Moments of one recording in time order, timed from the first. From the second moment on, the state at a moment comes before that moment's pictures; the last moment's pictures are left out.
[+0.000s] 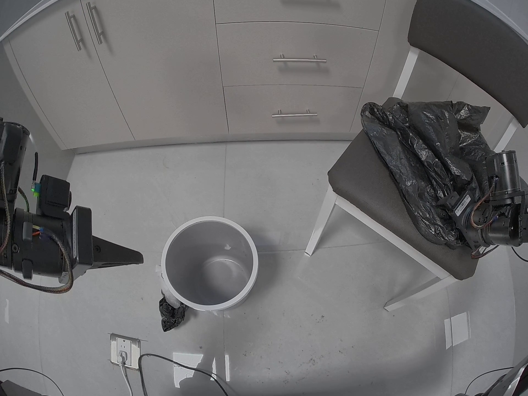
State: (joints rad) left arm -0.39 1.25 -0.99 0.40 -0.38 -0.59; right arm 0.16 1.54 -0.83 -0.09 -0.27 0.94
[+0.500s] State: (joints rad) left arm -0.39 1.25 -0.99 0.40 -0.38 -0.59; right arm 0.17 1.54 -0.87 -0.09 -0.25 0.95
